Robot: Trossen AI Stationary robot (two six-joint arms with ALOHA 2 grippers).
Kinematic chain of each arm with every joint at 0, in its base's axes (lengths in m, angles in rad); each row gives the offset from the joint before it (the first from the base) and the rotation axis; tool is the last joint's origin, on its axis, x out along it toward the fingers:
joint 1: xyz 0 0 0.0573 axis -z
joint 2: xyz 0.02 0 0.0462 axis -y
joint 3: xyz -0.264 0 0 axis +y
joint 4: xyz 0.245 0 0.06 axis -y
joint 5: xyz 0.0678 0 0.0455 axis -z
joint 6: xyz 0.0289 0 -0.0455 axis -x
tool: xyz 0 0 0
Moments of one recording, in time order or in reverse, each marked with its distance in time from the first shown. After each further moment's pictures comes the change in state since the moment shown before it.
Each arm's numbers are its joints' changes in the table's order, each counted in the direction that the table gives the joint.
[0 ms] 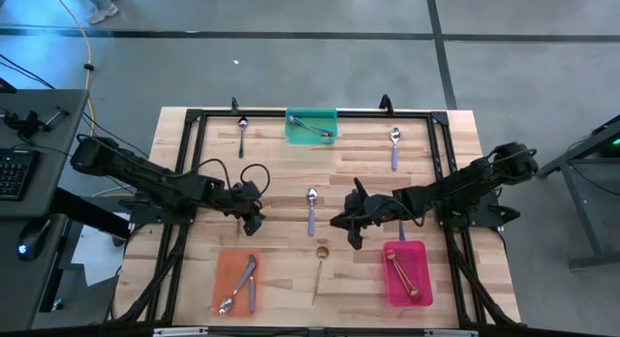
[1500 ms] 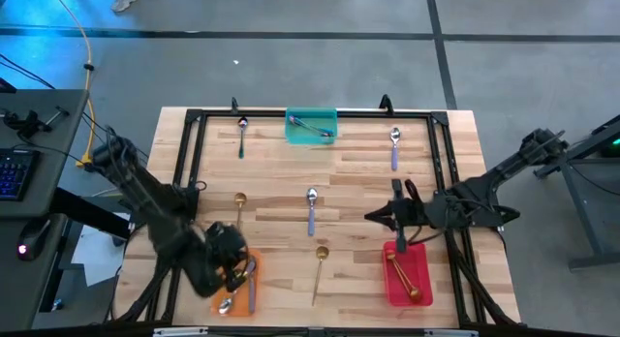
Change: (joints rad) left arm 0.632 -0.220 -0.629 -0.671 -0.371 0.545; right arm -0.280 0.524 0.000 -0.374 0.401 0.382
